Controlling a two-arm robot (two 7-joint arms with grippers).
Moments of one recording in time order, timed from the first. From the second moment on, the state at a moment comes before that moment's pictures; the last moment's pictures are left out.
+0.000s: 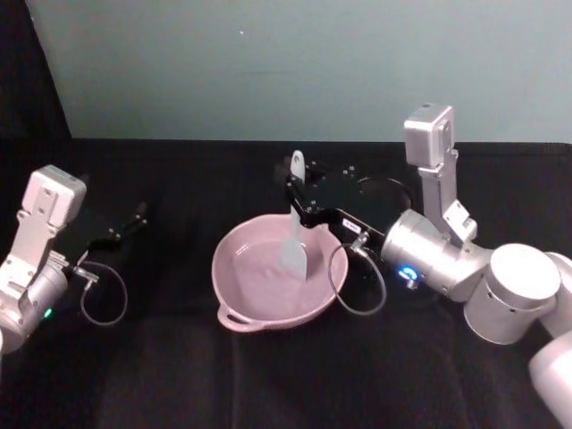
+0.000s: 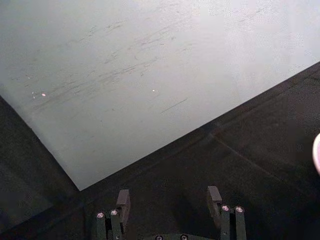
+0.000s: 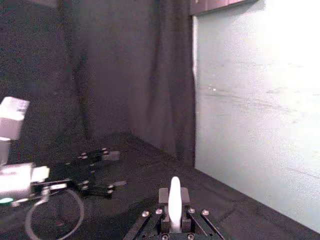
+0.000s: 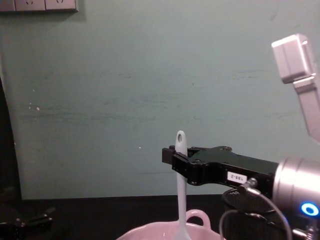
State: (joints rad) left arm -0.20 0.60 0.45 -1.41 -0.25 -0.12 0.03; right arm 0.38 0.32 -0.49 -1.39 0.42 -0.06 0.49
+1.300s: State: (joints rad) left arm -0.20 0.60 0.45 -1.41 -0.25 -0.12 0.03; right arm 0.44 0.19 -0.54 -1.25 0.43 -0.12 0.49
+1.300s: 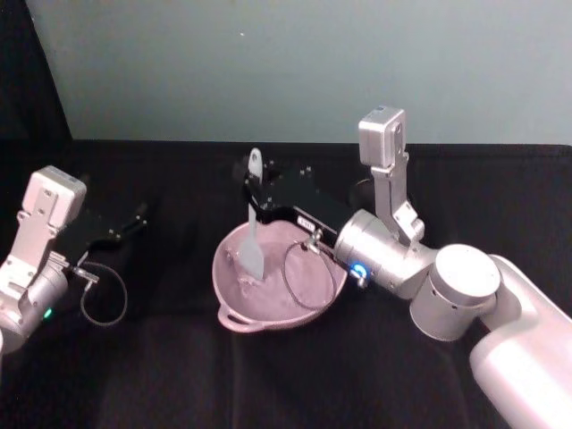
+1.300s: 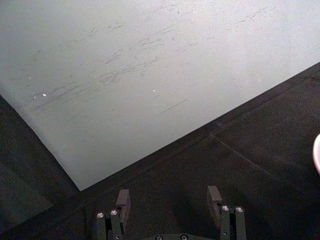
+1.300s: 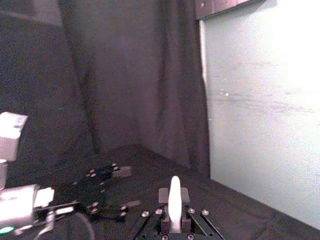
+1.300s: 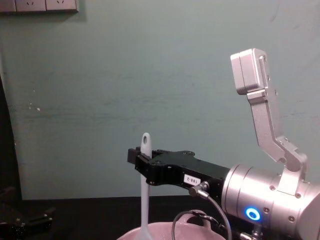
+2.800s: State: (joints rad) left arm -0.20 0.60 0.45 -1.41 -0.25 -0.12 0.03; right arm 0.33 0.29 -0.48 -1.43 0.45 -0.04 0.53
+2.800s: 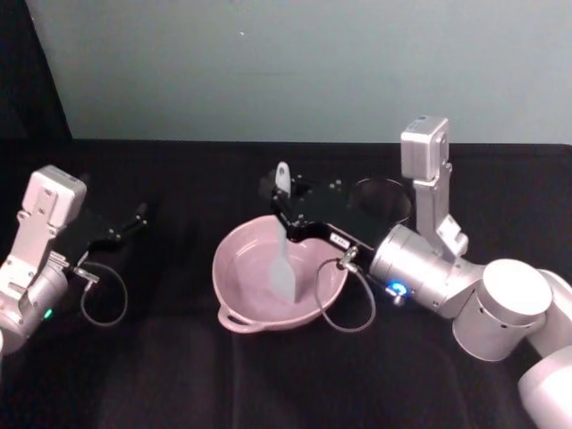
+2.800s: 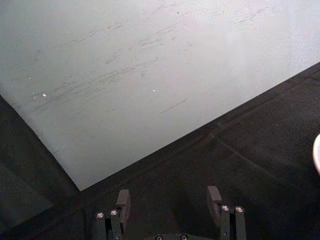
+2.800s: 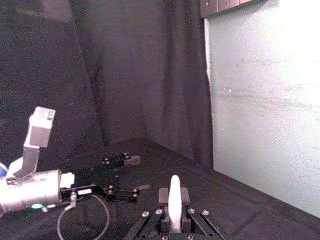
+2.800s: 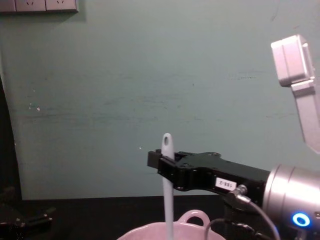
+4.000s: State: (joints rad) left arm -0.20 0.60 0.45 -1.41 -0.25 -0.12 0.03; right arm 0.47 0.12 -0.49 -1.15 0.33 -0.19 0.40
